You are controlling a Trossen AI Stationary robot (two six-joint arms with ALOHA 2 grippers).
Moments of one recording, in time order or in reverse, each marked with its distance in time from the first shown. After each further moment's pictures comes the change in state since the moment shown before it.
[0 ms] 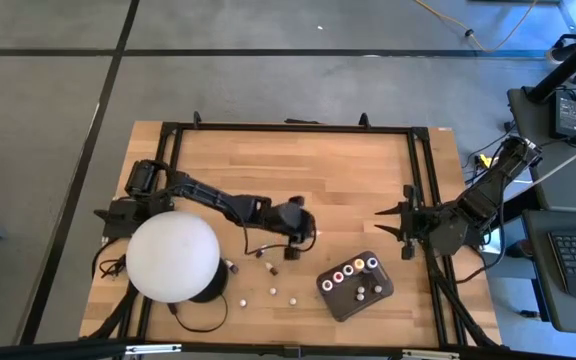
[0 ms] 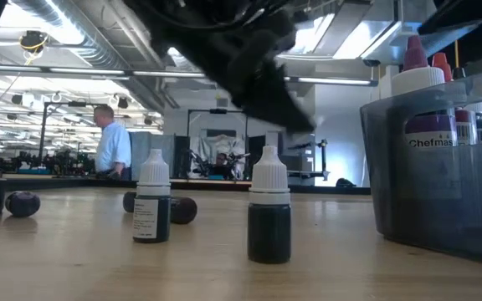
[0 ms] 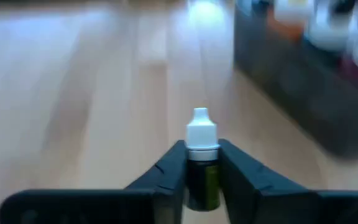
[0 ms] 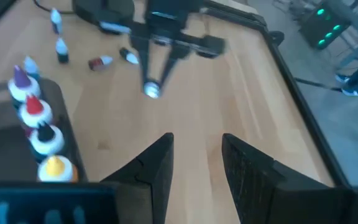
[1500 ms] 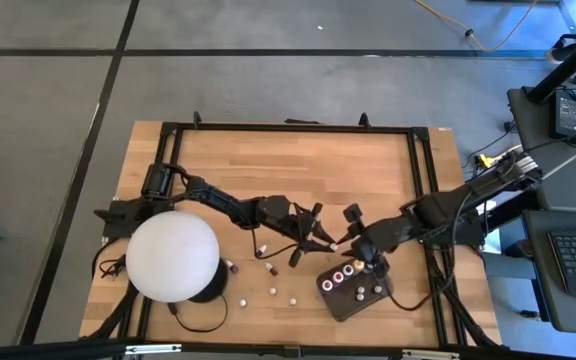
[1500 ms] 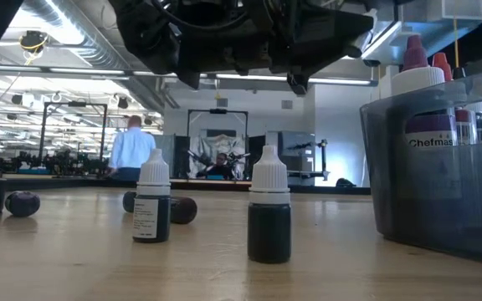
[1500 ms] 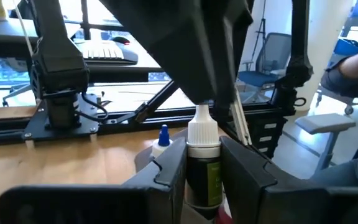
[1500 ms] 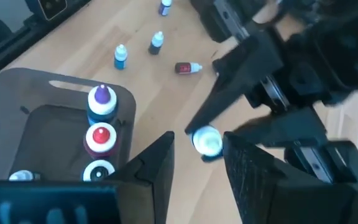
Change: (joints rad) left arm 0.014 0.122 -0.068 0.789 0.400 -0.111; right arm -0.293 0.483 0.306 0.157 -0.607 -0.565
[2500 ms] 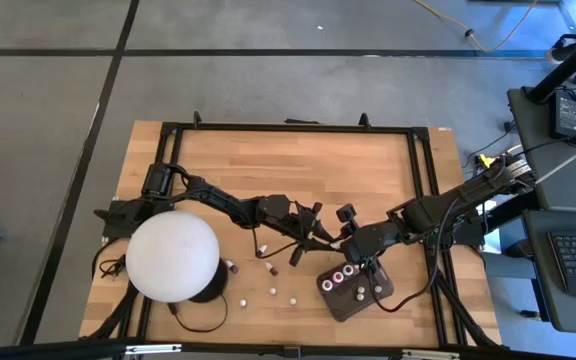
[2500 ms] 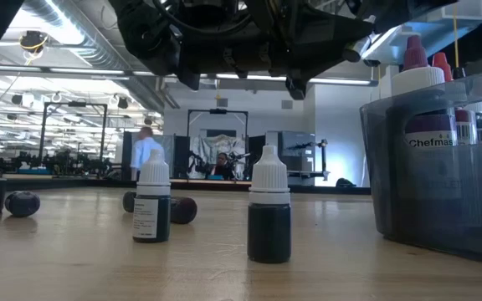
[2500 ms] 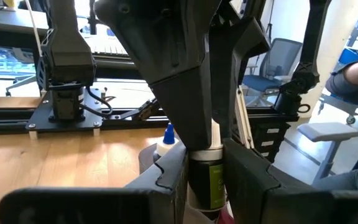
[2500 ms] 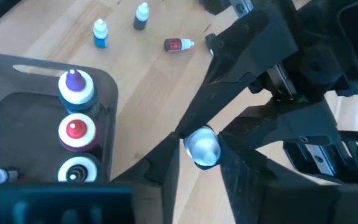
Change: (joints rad) left arm 0.001 0.000 0.000 -0.004 -0.005 -0.055; right arm -0.024 0.096 0.046 -0.063 0.054 0.035
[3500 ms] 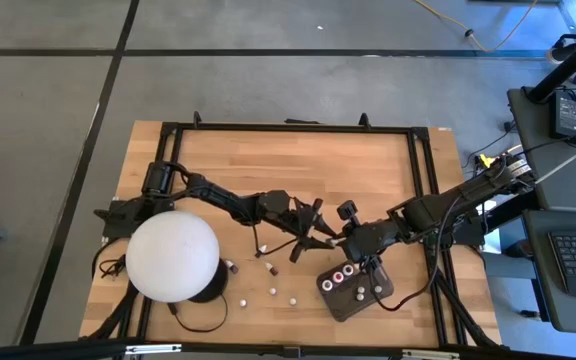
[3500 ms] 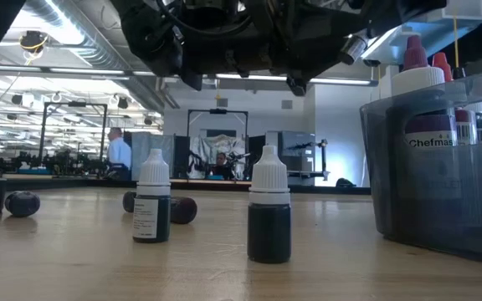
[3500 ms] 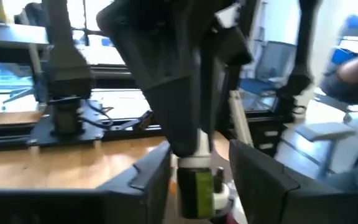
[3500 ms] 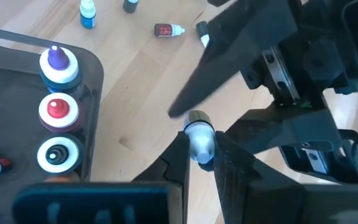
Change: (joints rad) left arm 0.028 -0.003 0.002 0.012 0.037 0.045; right arm -0.001 0.000 0.027 -0.052 0.053 -0.060
